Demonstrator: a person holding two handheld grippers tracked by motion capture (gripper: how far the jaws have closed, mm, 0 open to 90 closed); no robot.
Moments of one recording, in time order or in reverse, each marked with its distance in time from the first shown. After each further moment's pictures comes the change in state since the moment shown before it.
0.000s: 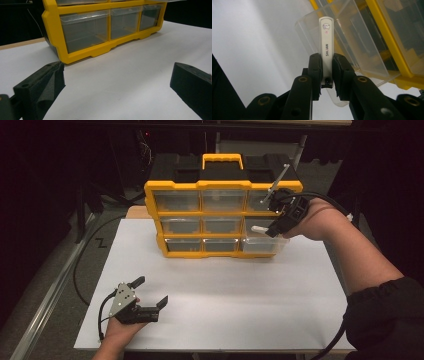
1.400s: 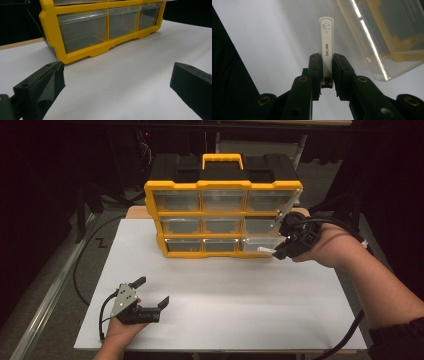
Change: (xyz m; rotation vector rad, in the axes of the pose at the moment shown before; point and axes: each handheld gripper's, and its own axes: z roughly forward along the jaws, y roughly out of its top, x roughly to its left) left arm -0.003 0.001 0.002 0.005 -0.002 0.006; right arm 0.038 -0.042 0.002 -0.015 0.044 -0.016
